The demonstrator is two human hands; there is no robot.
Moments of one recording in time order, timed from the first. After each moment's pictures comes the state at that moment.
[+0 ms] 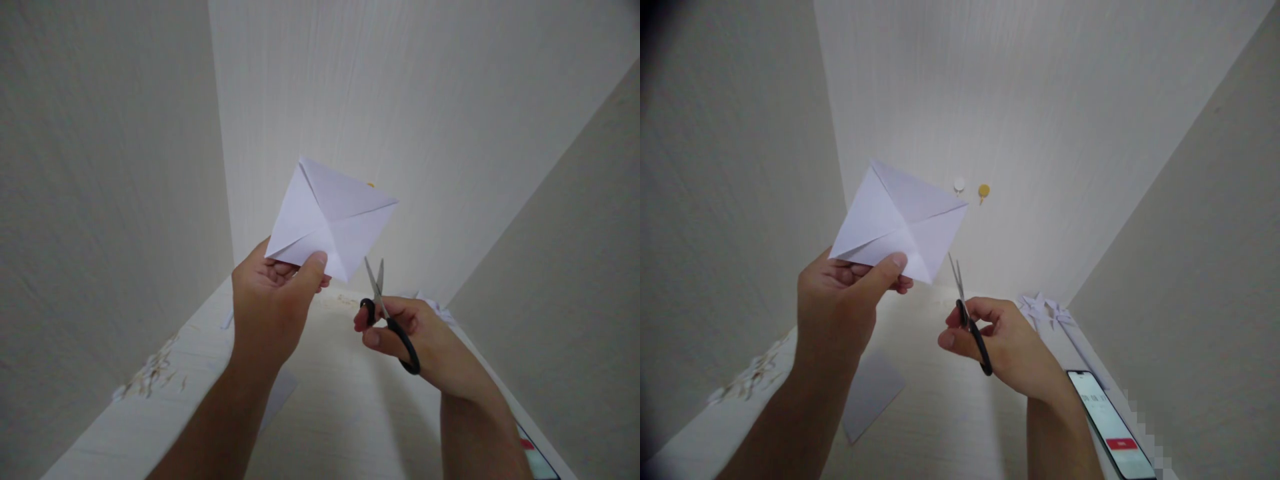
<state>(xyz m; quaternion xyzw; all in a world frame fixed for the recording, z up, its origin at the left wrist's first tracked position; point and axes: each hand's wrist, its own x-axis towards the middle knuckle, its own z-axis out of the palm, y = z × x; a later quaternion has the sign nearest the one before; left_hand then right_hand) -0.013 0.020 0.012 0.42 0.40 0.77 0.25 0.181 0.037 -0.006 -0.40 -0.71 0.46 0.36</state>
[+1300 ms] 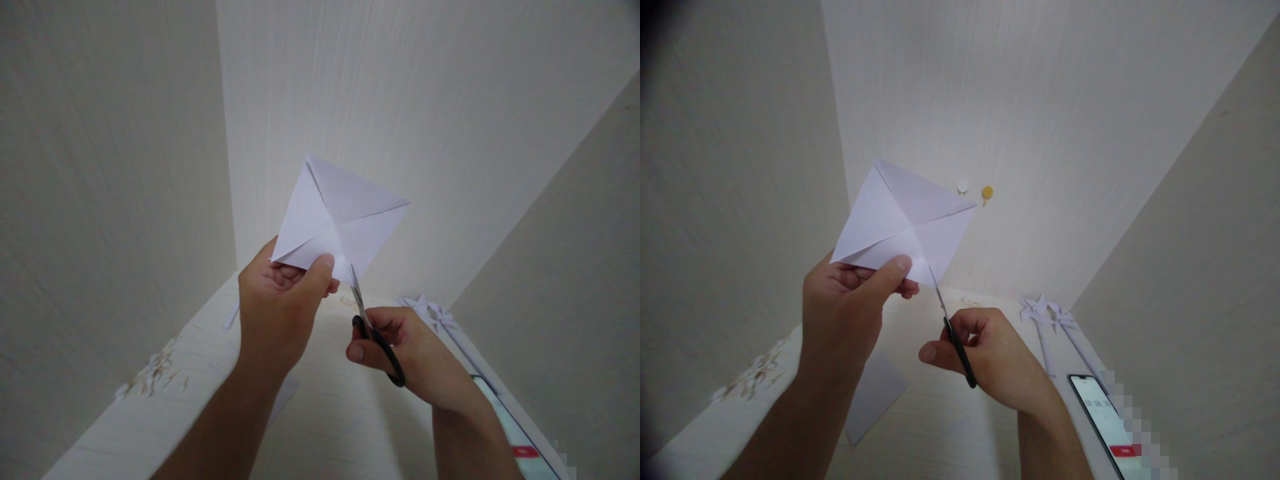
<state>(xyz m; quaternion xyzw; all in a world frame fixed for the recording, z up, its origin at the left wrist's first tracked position) -0.008 0.016 0.015 0.41 0.38 0.78 0.28 0.163 0.032 -0.006 -0.41 -0.69 0.53 0.27</state>
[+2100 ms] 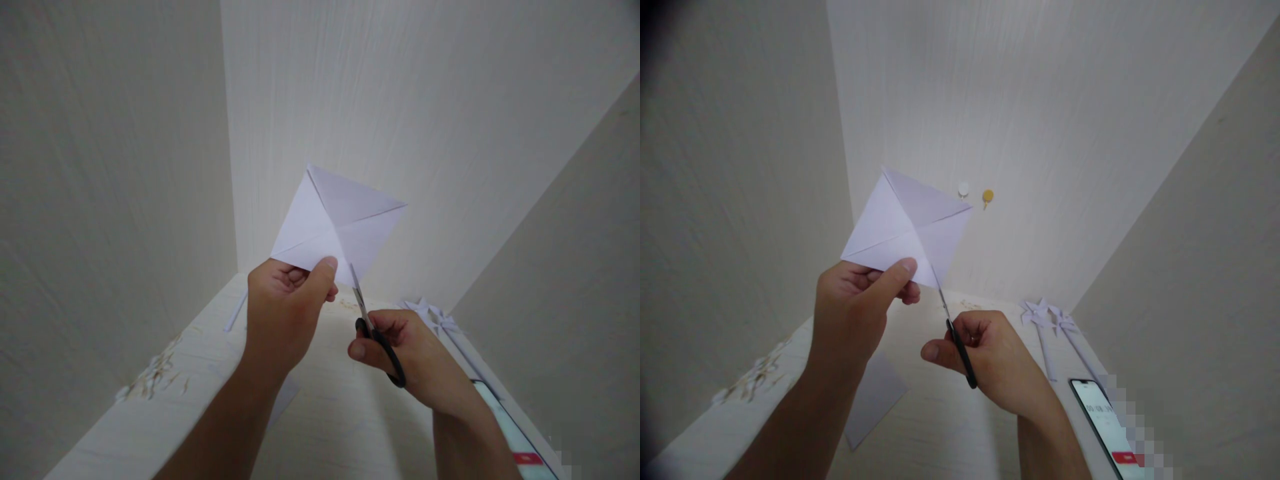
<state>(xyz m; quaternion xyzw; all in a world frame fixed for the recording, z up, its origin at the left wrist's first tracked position) -0.011 0.018 0.015 0.45 0.43 0.74 0.25 0.165 0.034 -0.013 -0.40 -0.69 0.52 0.29</state>
